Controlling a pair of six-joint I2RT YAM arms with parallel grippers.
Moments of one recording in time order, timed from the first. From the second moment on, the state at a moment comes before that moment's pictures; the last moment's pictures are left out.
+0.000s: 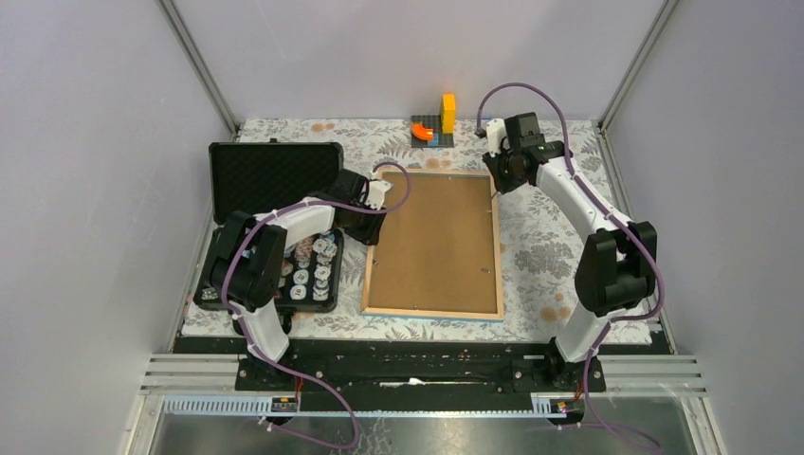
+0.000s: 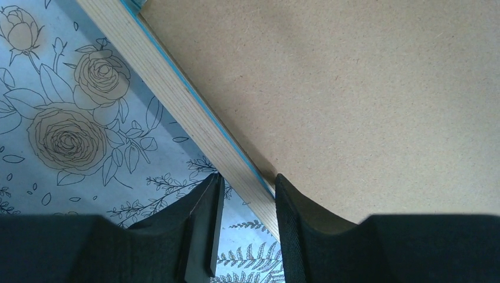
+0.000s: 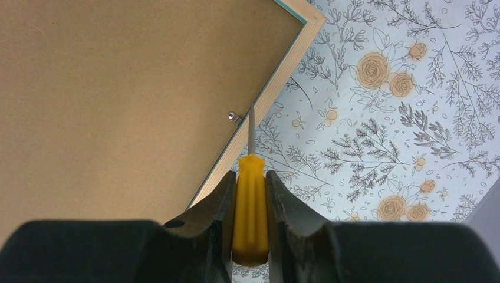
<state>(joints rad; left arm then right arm) -0.41 1.79 1.09 -0.33 0.27 0.13 0.25 1.73 1.49 -0.70 -0.06 -0.30</state>
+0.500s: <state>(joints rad) -0.40 1.80 1.09 -0.34 0.28 0.13 0.28 1.76 1.49 -0.70 -0.02 -0.32</state>
